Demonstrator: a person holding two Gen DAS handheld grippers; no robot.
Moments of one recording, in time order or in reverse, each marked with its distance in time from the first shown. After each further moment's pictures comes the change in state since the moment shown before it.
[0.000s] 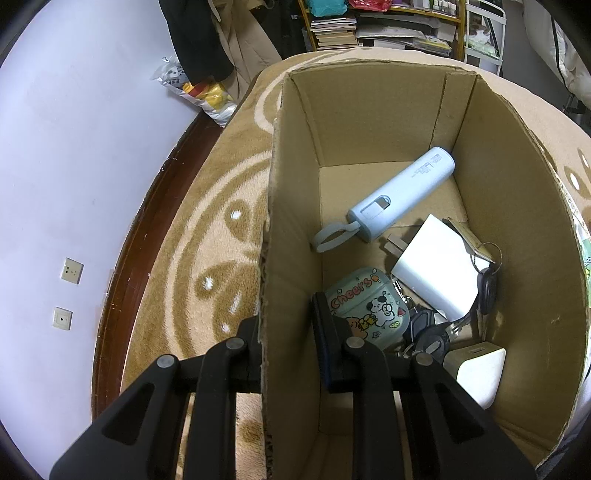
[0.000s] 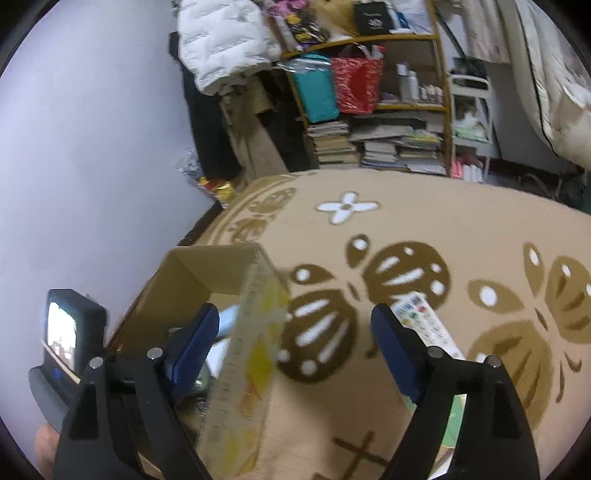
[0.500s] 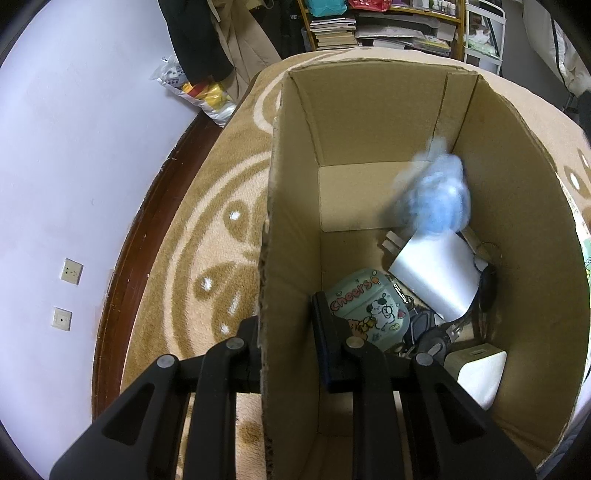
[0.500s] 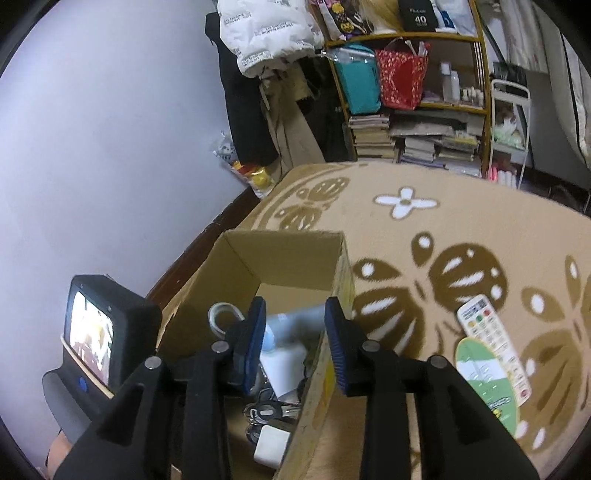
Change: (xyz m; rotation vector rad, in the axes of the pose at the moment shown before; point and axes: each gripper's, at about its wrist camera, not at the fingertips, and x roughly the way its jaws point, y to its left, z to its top) left arm 0.000 0.002 0.001 0.001 0.001 -0.001; right arm 0.015 0.070 0.000 -0.099 0.014 0.106
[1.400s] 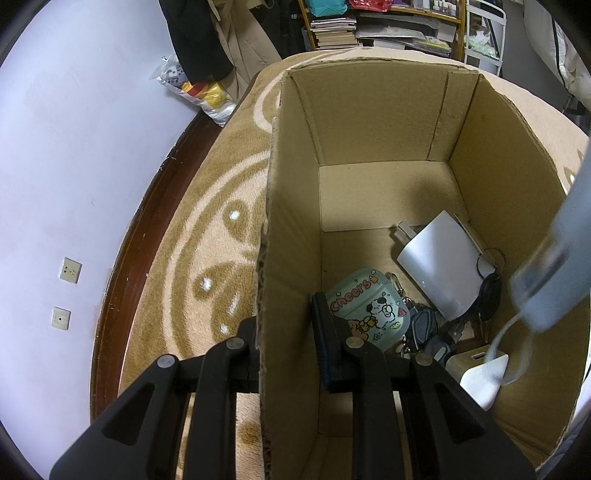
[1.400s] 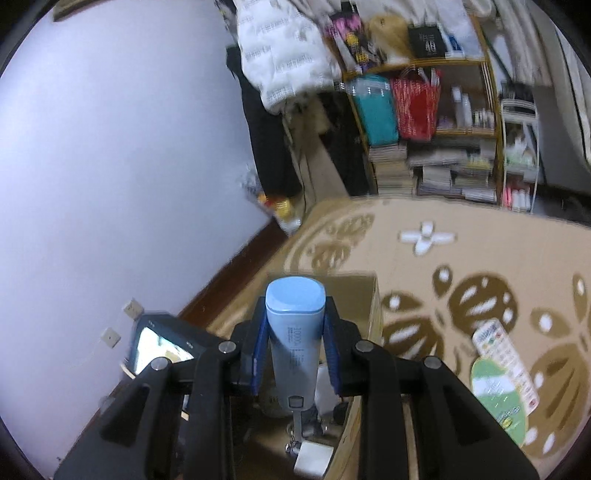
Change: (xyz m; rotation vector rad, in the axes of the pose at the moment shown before) left arm 0.001 -0.001 0.001 -0.004 0.001 -0.007; right arm -0.014 0.023 0.005 0.032 -0.057 0.098
